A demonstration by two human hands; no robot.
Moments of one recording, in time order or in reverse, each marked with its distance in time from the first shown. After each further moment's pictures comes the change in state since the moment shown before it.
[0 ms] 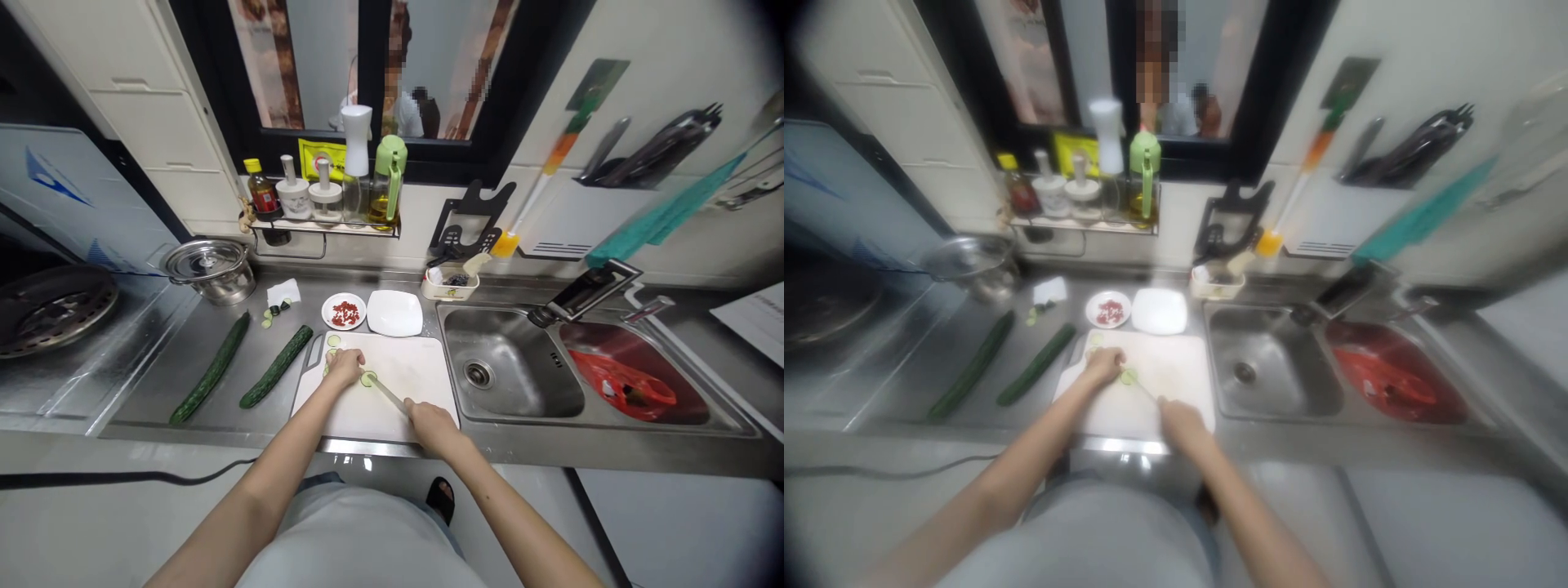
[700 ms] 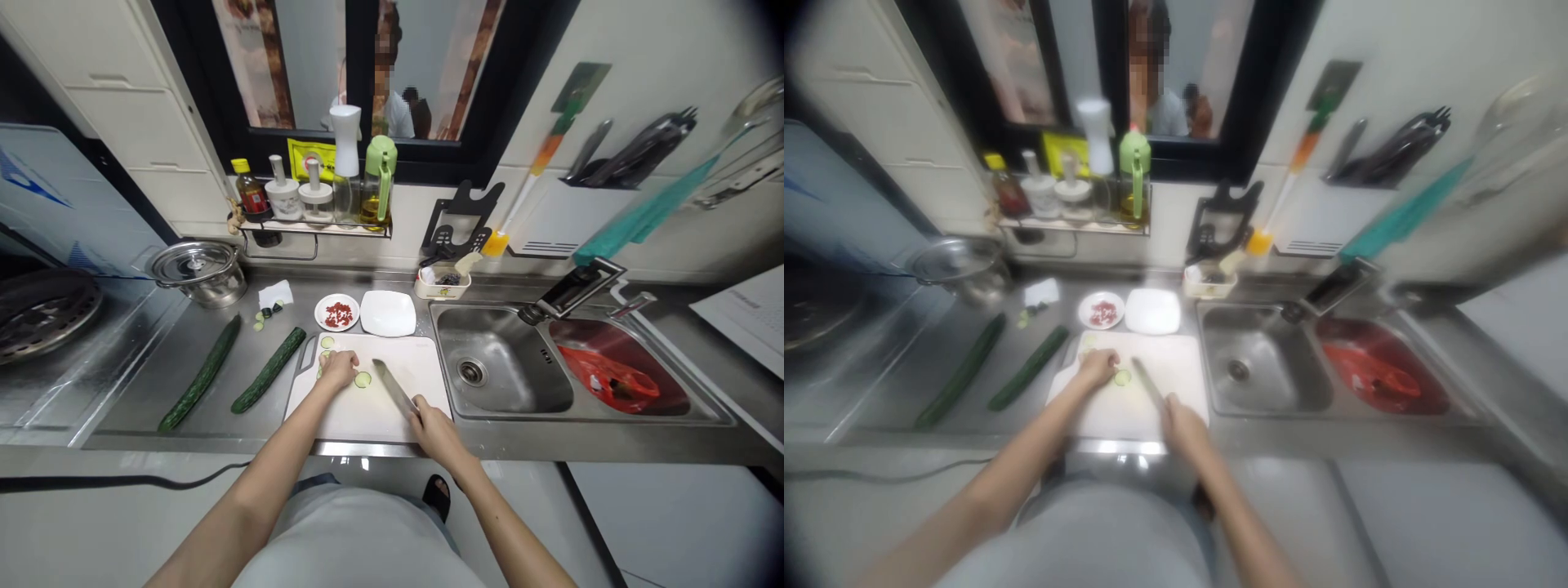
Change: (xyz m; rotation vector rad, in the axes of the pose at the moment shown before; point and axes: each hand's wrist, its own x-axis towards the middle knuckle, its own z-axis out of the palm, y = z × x) left_hand 0.005 -0.006 0.008 -0.014 0.017 0.009; right_hand -0.010 0.014 0.022 0.329 0.178 0.160
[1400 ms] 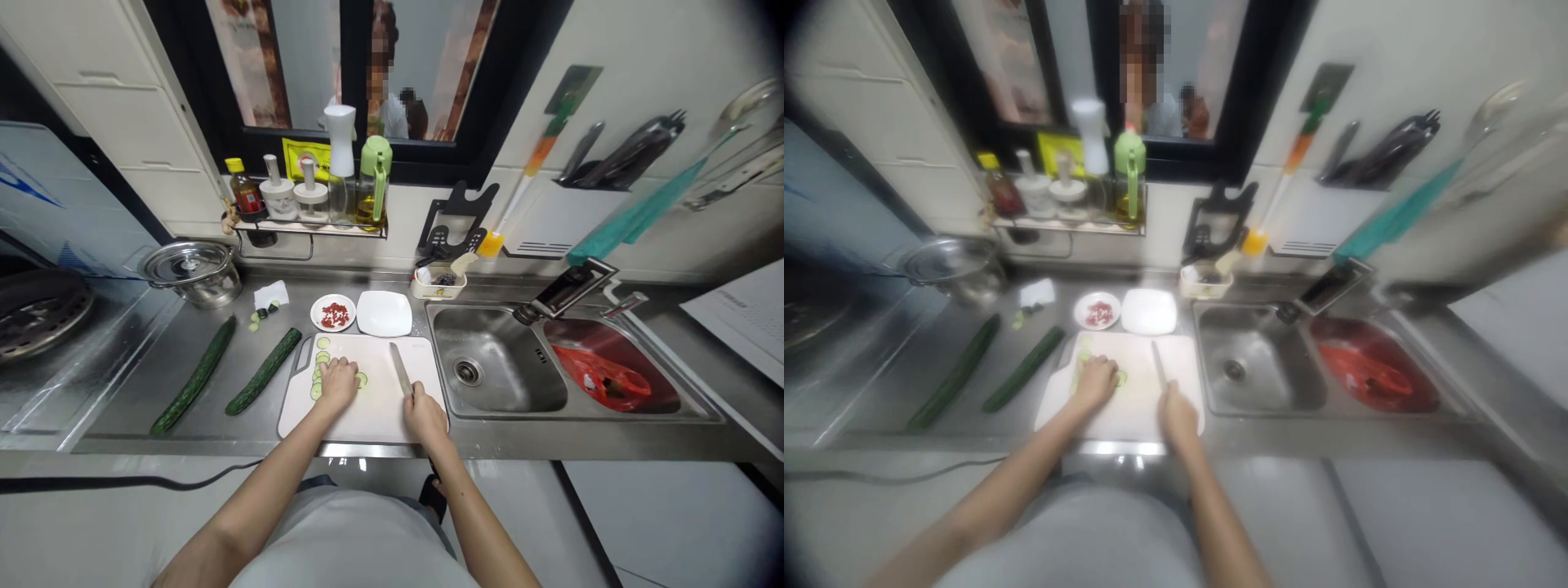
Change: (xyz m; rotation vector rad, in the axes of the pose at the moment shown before) left_hand -0.034 0.010 0.019 0.182 0.162 0.135; right_hand 0.033 0.000 0.017 0.049 0.142 0.204
